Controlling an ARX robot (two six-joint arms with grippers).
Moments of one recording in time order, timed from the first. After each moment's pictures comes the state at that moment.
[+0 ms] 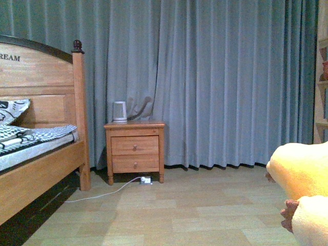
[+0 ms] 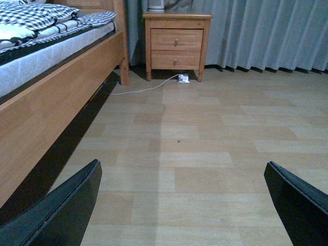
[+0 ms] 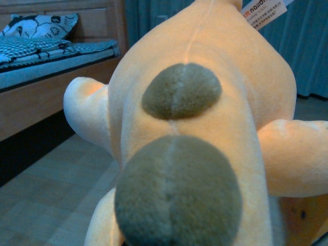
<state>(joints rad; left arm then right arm) 0.00 0.00 0.01 -0.01 0.00 0.00 0.14 0.08 0.05 0.14 -0.12 0.03</state>
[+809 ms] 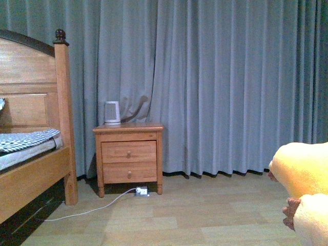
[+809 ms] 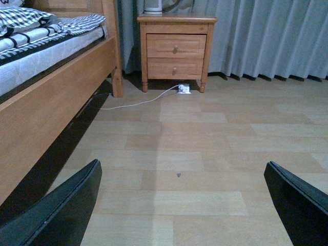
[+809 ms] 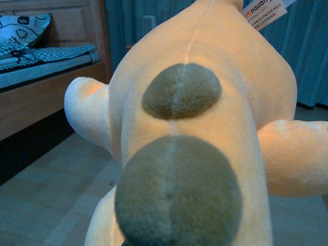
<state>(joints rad) 0.00 0.00 0.01 -0.01 0.00 0.00 0.14 0.08 0.05 0.14 -0.12 0.03</state>
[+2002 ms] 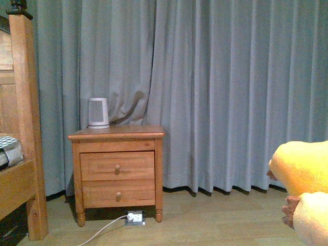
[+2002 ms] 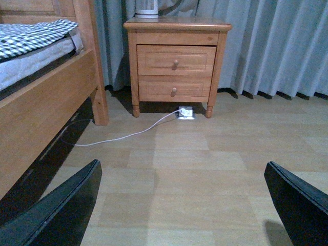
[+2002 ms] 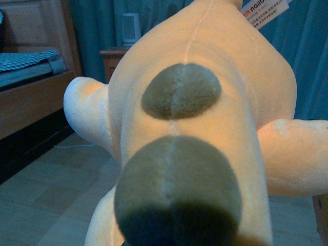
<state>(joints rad) 0.00 0.00 0.01 -0.01 0.00 0.00 0.14 0.08 0.05 0.14 -0.12 0.03</state>
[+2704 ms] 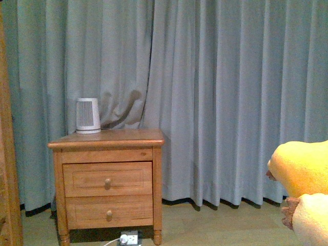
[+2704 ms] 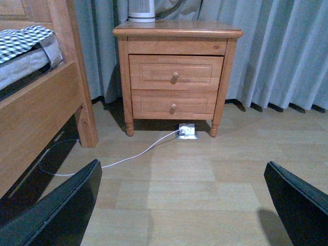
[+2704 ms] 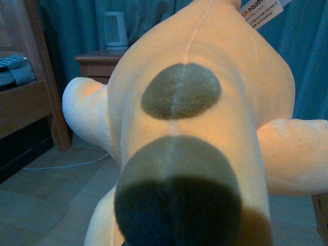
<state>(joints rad) 0.00 0.00 0.01 -0.01 0.00 0.00 0.14 0.08 0.05 0.14 -0.12 0.03</state>
